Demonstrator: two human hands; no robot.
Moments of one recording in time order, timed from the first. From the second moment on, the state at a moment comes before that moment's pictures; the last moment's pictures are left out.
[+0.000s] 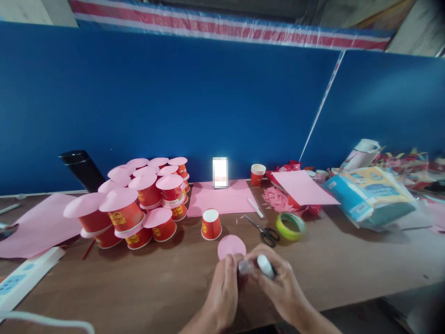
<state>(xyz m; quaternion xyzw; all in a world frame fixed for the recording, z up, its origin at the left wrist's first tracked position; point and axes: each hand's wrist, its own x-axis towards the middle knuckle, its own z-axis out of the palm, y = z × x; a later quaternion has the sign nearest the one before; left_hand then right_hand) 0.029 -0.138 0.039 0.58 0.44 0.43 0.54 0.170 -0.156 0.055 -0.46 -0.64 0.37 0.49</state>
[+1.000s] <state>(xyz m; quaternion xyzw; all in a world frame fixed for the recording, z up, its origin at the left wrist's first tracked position) -0.015 -0.028 -0.025 0.66 0.57 0.46 0.14 0.261 0.006 0.043 -0.70 -0.72 0.01 0.00</state>
